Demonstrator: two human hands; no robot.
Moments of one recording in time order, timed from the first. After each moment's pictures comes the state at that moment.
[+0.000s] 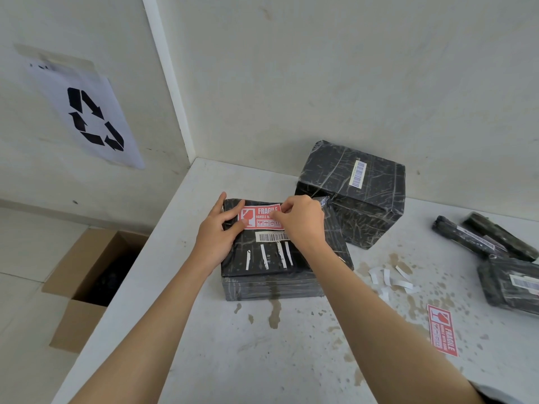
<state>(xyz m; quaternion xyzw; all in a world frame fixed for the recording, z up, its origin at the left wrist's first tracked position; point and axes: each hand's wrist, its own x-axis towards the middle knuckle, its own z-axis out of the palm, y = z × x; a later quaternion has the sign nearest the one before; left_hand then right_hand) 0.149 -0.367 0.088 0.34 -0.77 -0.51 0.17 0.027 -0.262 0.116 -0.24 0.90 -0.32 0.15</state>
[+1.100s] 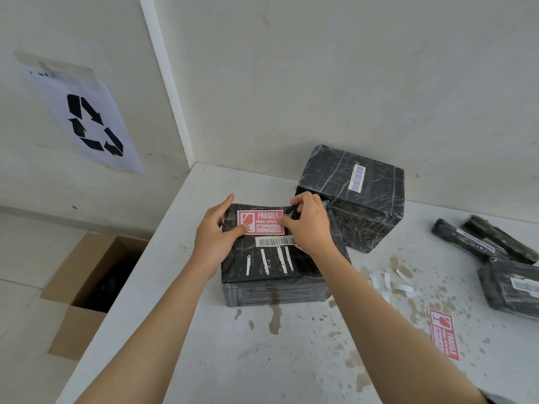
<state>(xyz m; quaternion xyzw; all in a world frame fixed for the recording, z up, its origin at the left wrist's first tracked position) 0.145 -0.371 0.085 0.37 -0.68 -0.60 0.20 0.015 -0.252 0.107 -0.26 0.88 -0.36 0.13</state>
